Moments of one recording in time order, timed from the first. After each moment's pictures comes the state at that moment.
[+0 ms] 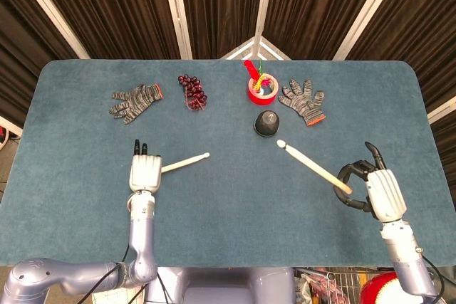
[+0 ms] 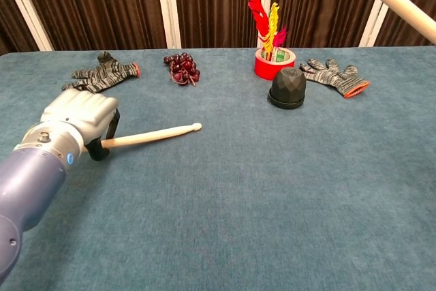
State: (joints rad) left arm -0.73 -1.97 -0.26 -1.34 0.70 1.44 1.20; right arm 0.27 -1.27 0.10 -1.52 -1.61 1.50 0.33
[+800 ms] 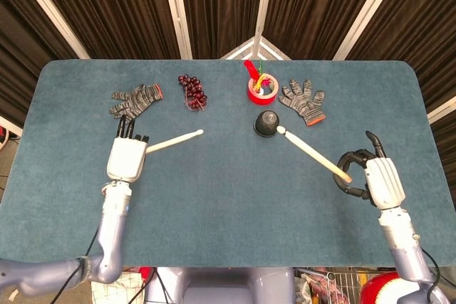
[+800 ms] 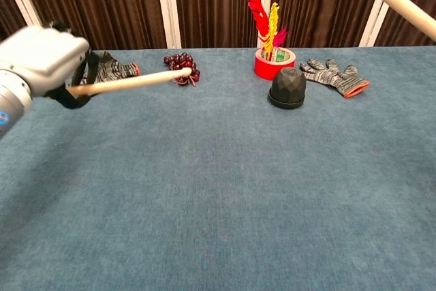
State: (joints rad) left arm -0.66 -1.71 -0.17 -1.47 1.04 1.46 0.97; right arm 0.32 -1.26 0.16 -1.54 -1.53 1.42 0.29
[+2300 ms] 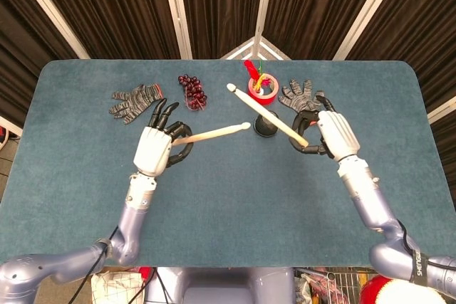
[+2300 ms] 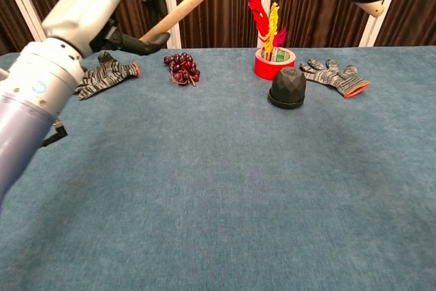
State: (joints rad) left arm -0.74 -1.93 -0.28 -1.10 1.46 1.49 0.10; right arm 0.62 -1.15 0.40 -1.80 -1.11 0.99 0.14
